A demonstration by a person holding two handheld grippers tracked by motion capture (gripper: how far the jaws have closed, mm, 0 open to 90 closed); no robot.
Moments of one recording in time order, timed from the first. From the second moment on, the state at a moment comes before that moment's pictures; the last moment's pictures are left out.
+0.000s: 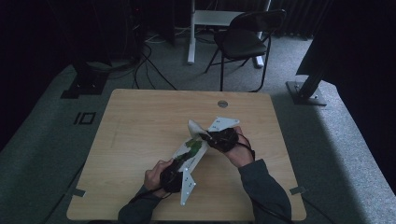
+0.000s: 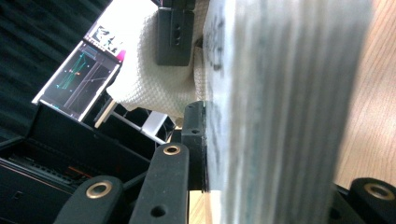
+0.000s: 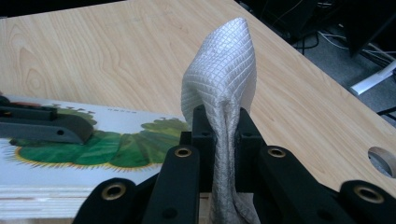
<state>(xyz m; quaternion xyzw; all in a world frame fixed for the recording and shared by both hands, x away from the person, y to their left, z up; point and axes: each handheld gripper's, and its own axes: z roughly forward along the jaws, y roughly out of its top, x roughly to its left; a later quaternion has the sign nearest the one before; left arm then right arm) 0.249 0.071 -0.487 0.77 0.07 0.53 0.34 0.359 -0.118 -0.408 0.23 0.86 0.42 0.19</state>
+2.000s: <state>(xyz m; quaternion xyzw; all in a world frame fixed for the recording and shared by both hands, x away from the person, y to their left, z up) 0.252 0.074 -0.488 0.78 0.07 0.52 0.34 0.311 -0.123 -0.395 0.15 0.86 0.46 0.17</state>
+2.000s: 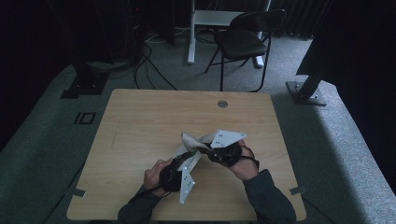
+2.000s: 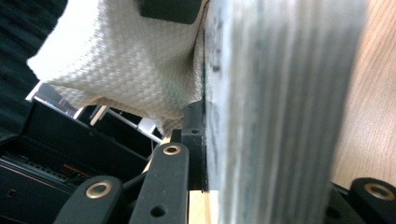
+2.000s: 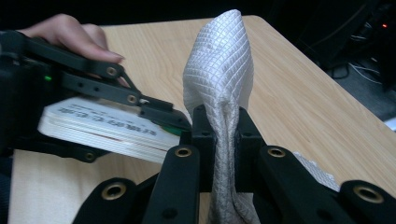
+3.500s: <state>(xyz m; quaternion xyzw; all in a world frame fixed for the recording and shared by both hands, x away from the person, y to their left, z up) 0.254 0.076 -0.488 0.77 0.08 0.53 0.34 0.284 -0.117 -0.387 0.07 0.86 0.49 0.09</state>
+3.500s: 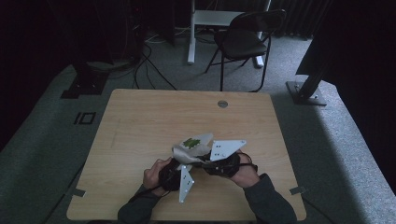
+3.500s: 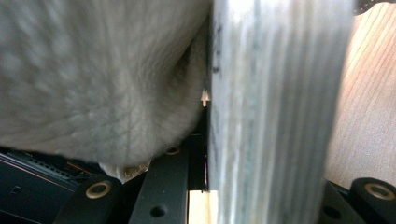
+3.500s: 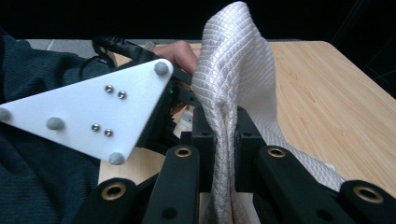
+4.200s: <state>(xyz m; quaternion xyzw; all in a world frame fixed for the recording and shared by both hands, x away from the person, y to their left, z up) 0.250 0.072 -0.488 0.77 0.07 0.53 0.34 0.304 -0.120 -0.384 0.12 0.86 0.48 0.13</state>
